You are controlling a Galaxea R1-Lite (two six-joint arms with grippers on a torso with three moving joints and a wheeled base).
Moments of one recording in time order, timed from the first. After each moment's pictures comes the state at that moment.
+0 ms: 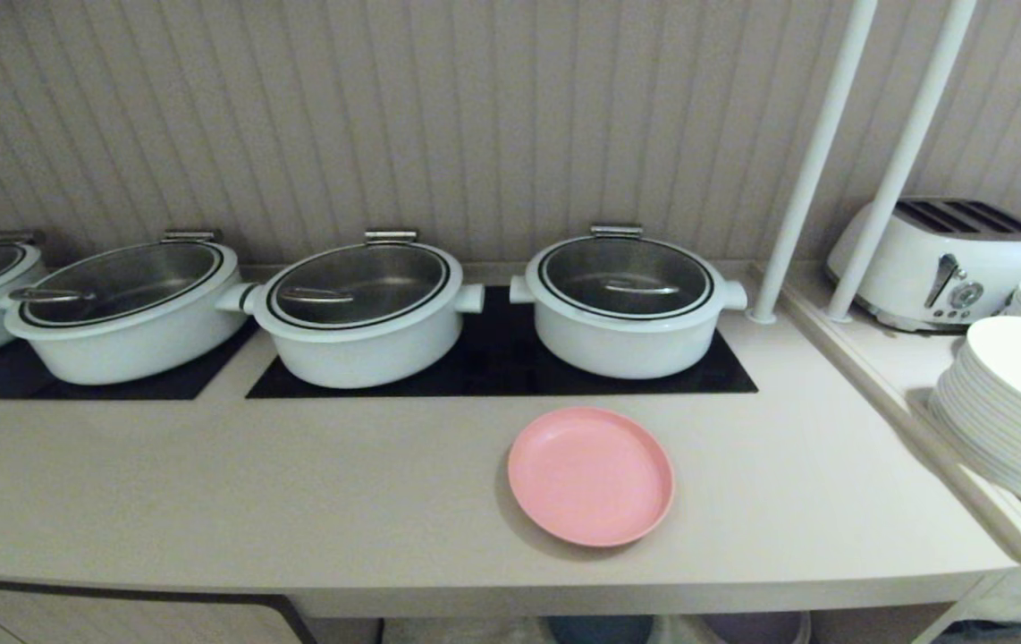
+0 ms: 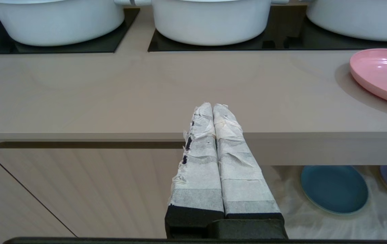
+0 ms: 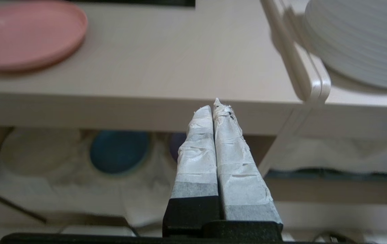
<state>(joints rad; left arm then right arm) 0.00 0.00 0.00 0.00 0.00 0.00 -0.01 0.17 0.00 0.00 0.00 -0.05</state>
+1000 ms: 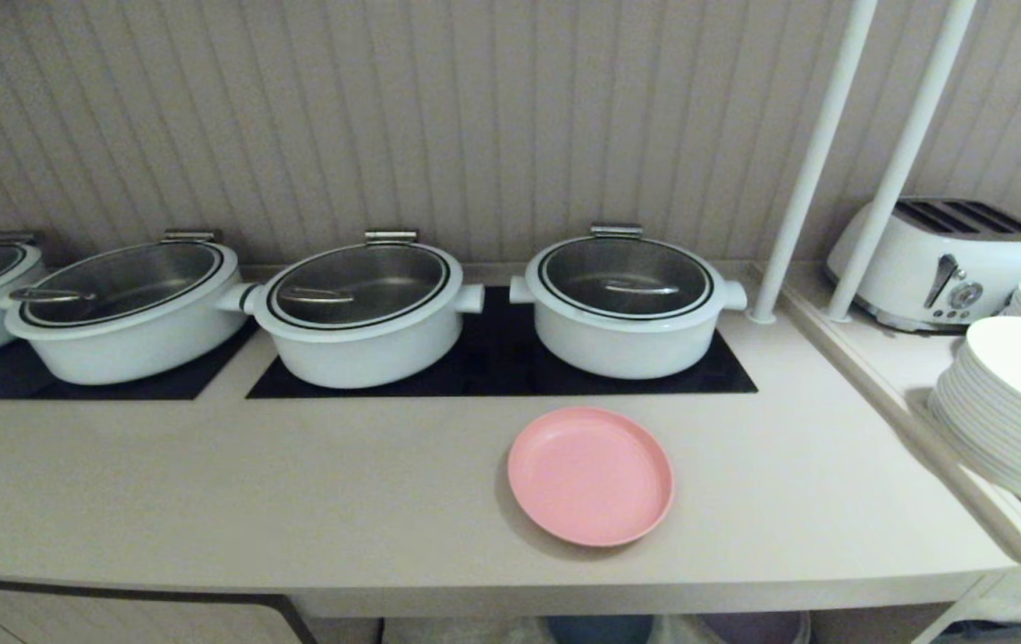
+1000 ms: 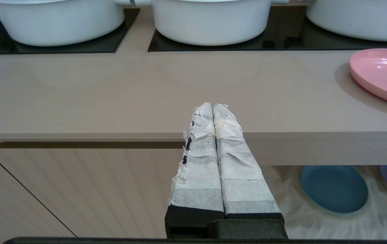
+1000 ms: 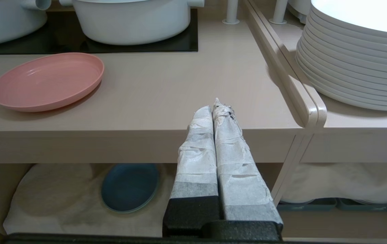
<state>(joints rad) 0.00 0.00 0.00 0.00 0.00 0.00 0.00 0.00 0.00 0.00 0.00 0.01</state>
